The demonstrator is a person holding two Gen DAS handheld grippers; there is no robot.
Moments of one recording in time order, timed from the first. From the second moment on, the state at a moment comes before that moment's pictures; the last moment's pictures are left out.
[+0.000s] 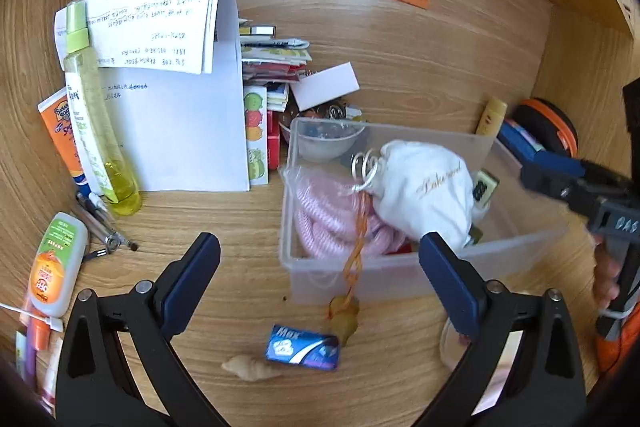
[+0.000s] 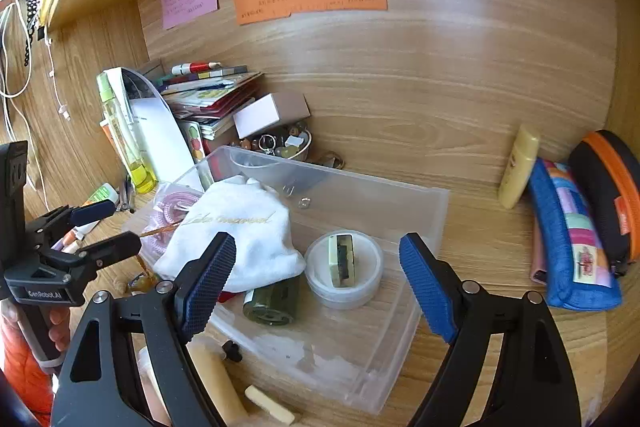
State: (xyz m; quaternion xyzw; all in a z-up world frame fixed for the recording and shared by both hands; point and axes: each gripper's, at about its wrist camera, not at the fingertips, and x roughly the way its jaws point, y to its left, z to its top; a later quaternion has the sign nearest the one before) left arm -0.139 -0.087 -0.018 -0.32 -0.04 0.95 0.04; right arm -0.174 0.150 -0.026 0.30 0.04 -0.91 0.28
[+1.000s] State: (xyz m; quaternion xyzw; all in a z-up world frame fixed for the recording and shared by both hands) left arm -0.146 -0.073 -0.039 -0.38 -0.01 0.92 0.07; right arm -0.096 0.119 -0.073 0.30 0.10 -0.87 0.38
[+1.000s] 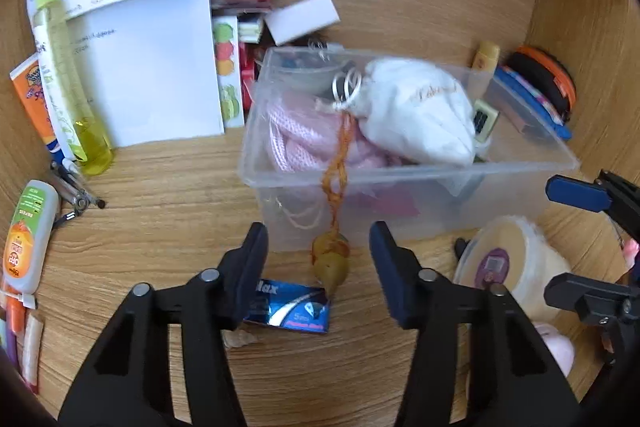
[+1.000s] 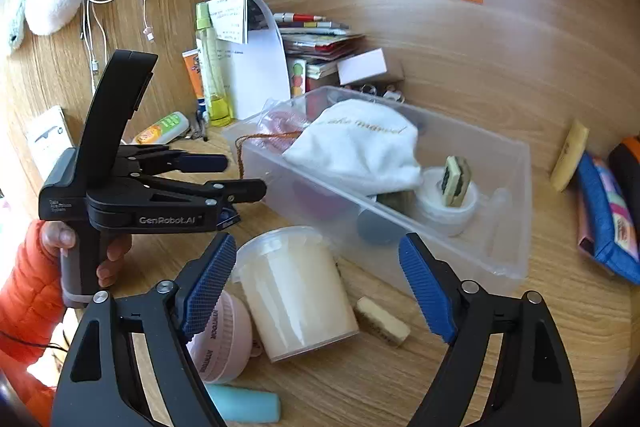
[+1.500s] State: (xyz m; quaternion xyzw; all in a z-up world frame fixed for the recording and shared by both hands) left arm -0.146 -0.068 -0.048 -0.41 -0.03 0.90 0.11; right arm -0.100 0.110 -0.089 0.35 0.11 -0.84 0.41
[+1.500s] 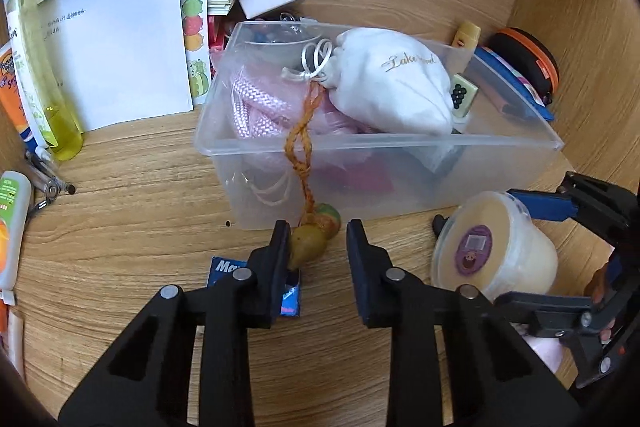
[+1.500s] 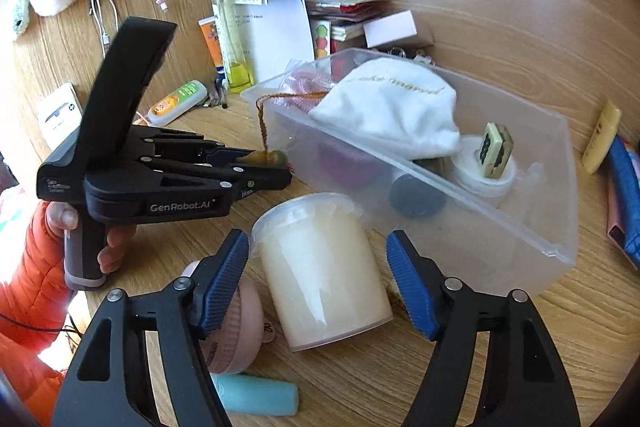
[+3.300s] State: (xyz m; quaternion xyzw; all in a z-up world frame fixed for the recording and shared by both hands) left arm -0.128 -0.072 -0.040 -0.37 -0.09 0.92 0.13; right arm -0.112 0.104 -0.087 0.37 0.08 -0.82 0.42
